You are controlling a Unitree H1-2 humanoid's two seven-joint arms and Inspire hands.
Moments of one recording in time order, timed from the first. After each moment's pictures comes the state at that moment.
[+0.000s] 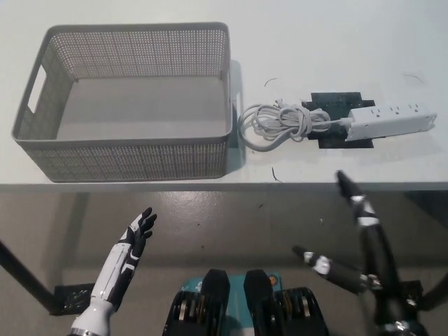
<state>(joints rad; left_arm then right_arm) -0.09 0.17 -0.09 0.26 0.09 -0.41 -0.03 -0.02 -0.06 0.10 -0.07 -0.22 -0.38 -0.06</state>
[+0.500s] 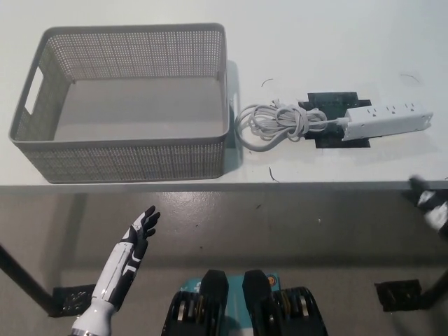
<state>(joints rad) -0.08 0.17 -0.09 0.24 0.09 -0.42 -0.04 -0.15 -0.29 -0.11 -0.51 -0.31 -0.20 0.00</state>
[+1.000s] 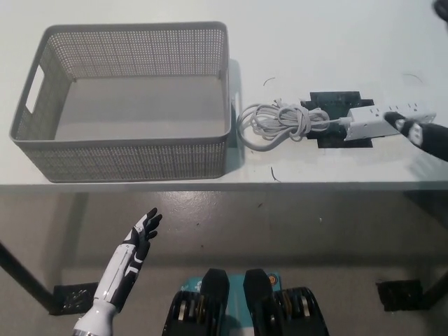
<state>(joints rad) -0.08 0.17 -0.10 0.25 0.09 -0.42 -0.04 -0.46 -0.36 -0.01 -0.38 -0.62 -0.03 0.11</state>
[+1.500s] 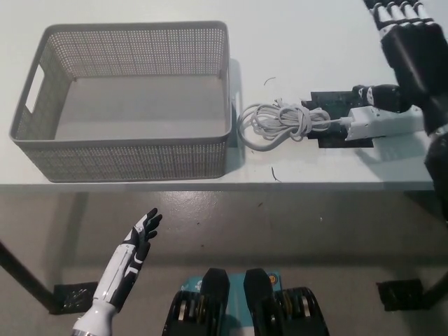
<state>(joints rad) -0.08 0.17 -0.10 0.24 0.10 -0.43 -0.04 -0.70 -0.38 0.19 -0.05 -0.90 0.13 0.21</state>
